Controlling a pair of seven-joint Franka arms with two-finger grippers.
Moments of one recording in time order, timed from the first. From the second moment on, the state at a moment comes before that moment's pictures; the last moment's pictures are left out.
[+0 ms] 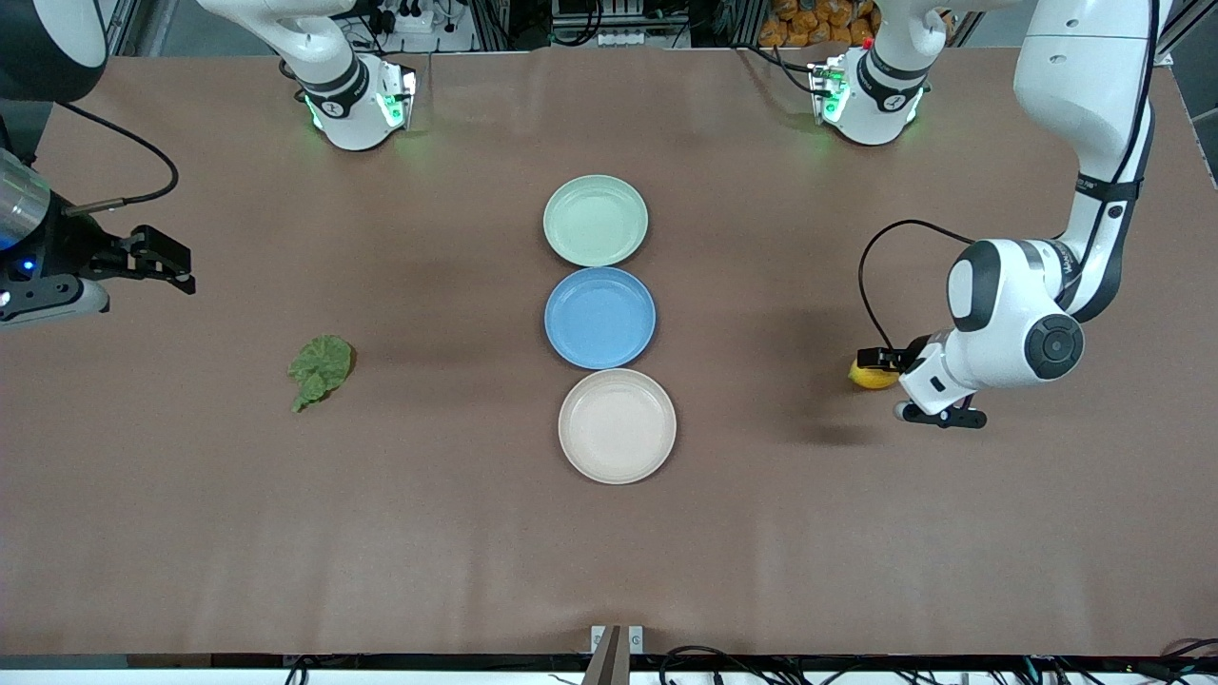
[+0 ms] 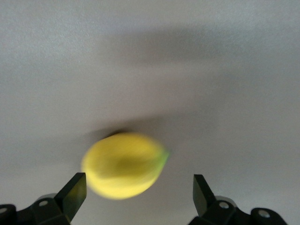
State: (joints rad) left arm -0.11 0.46 0.00 -1.90 -0.15 2.14 0.08; right arm 0.01 0.08 0.03 -1.54 -0.02 1.62 -0.19
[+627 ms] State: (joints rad) left arm -0.12 0.37 0.01 -1.83 -0.10 2.13 0.08; right arm 0.01 0.08 0.04 -1.50 -0.02 1.60 -0.19
